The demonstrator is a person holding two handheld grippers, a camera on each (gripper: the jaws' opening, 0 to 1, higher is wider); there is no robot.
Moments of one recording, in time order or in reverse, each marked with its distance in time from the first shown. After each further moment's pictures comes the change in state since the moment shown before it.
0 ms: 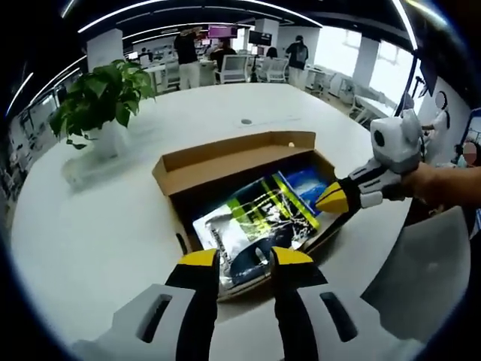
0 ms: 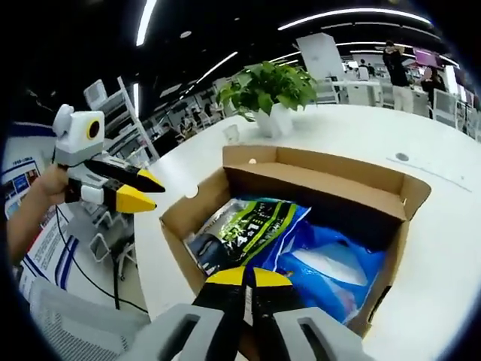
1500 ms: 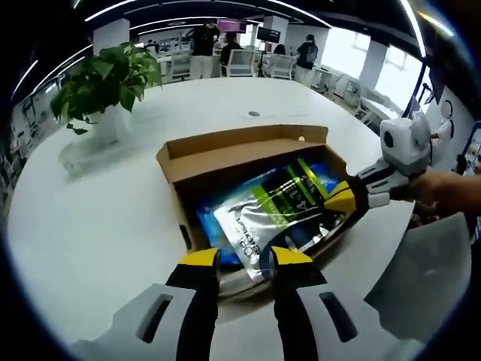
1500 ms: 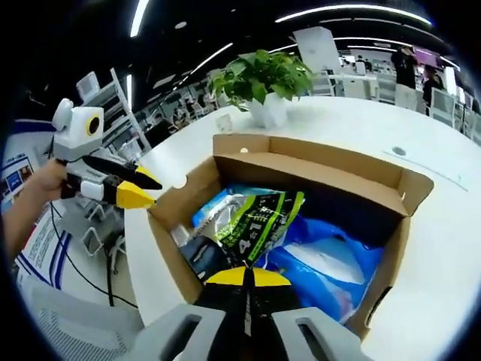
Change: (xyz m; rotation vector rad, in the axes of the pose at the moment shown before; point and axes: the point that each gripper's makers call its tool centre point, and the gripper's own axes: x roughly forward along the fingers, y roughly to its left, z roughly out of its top) left arm 0.028 0.011 -0.014 -0.048 0.044 -0.014; right arm 0.002 -0.016 -0.010 -0.032 0.054 -0.067
